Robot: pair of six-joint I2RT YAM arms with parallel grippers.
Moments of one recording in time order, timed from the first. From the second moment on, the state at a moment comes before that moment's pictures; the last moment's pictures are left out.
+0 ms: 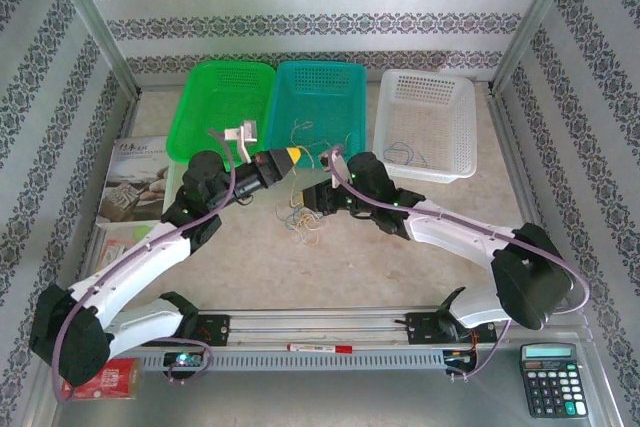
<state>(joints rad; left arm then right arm) -0.51 1.07 0.77 0.32 0.41 -0.95 0.73 1.40 0.82 0.10 -0.40 0.50</state>
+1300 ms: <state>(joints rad) 0.02 1.67 1.38 -0.10 0.29 -0.51 0.70 1.11 0.71 -0.13 -0.07 0.44</state>
